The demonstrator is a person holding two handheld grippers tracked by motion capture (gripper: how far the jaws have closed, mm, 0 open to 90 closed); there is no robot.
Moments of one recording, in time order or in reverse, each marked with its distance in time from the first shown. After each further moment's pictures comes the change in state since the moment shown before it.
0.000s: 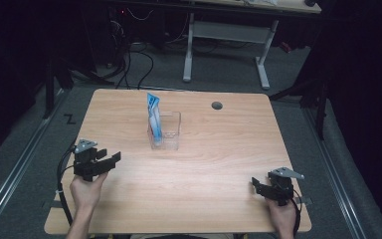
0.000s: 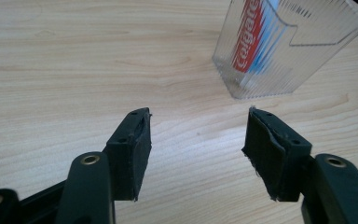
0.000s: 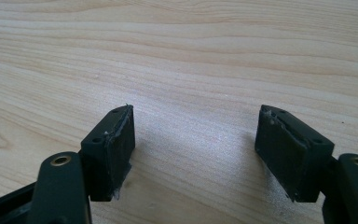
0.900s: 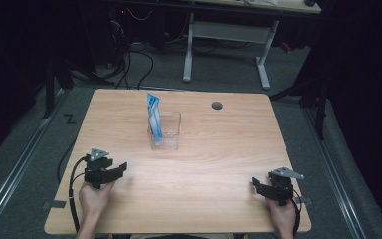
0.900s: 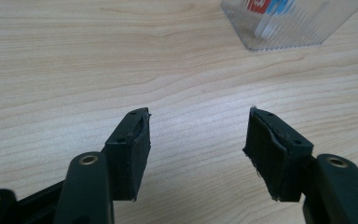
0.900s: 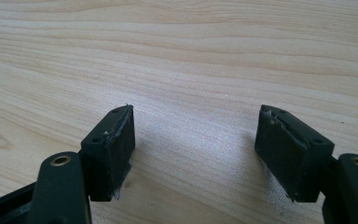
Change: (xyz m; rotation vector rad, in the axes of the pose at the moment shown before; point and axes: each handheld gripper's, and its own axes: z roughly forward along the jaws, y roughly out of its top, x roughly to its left) left arm -0.007 -0.031 0.029 0.092 0.035 0.040; right arm 0.000 0.000 0.000 0.001 -0.001 -0.001
